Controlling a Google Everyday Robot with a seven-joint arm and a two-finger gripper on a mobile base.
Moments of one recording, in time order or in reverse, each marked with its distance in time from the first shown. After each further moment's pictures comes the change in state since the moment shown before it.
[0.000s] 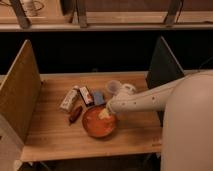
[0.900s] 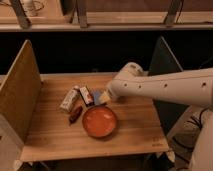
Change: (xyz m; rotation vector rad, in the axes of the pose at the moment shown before) arm -0.069 -0.030 -0.113 0.113 -0.086 -0.097
